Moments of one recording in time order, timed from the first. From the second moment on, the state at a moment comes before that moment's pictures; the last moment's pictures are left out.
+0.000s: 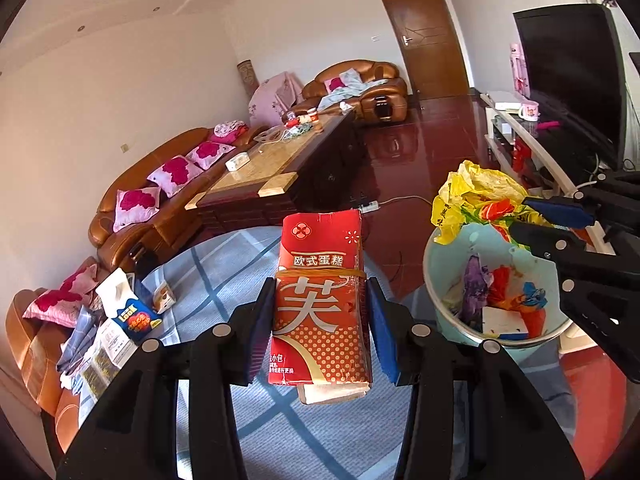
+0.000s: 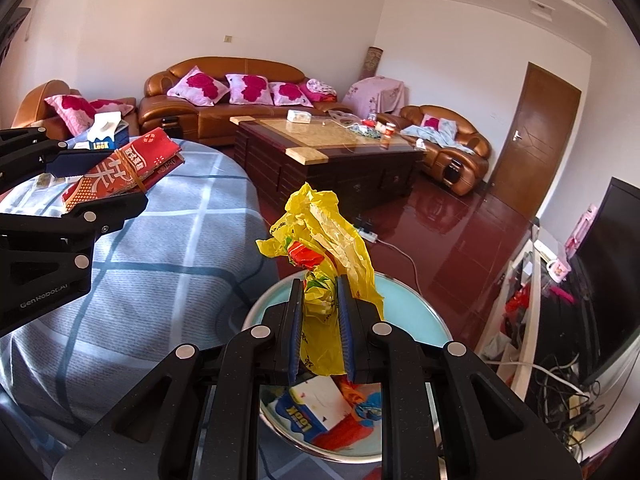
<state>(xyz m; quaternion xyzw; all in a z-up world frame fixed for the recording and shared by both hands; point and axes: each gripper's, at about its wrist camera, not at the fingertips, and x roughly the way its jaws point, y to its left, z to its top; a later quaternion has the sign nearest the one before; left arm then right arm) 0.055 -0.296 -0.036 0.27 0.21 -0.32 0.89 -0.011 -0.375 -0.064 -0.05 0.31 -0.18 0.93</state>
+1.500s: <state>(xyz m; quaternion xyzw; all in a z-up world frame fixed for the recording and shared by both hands) 0.021 -0.370 -0.052 0.28 0.21 -0.39 0.85 -0.033 -0.437 -0.081 -0.01 0.33 -0.24 0.91</state>
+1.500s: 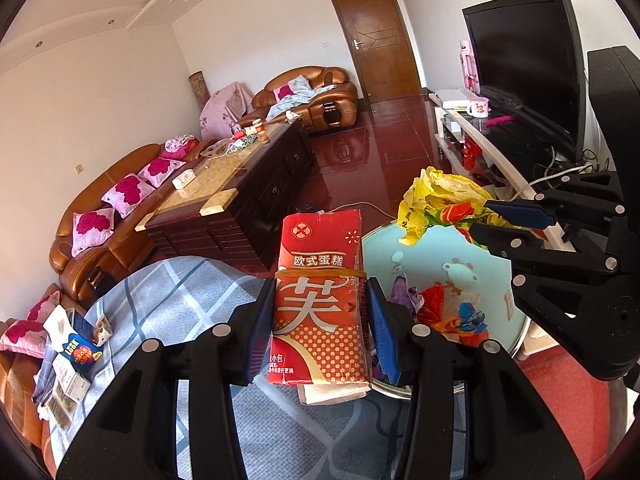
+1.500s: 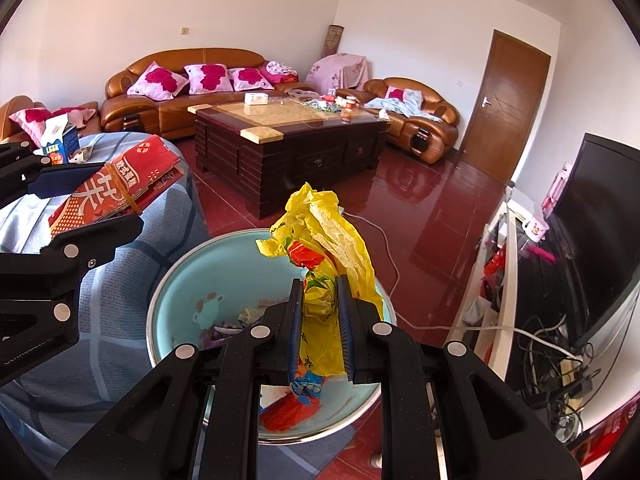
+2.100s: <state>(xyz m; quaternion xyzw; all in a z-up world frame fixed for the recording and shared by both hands) 0.024 -0.373 -0.058 0.27 0.22 -0.41 0.84 -0.038 -0.442 -0.083 0.00 0.33 -0.25 0.91</state>
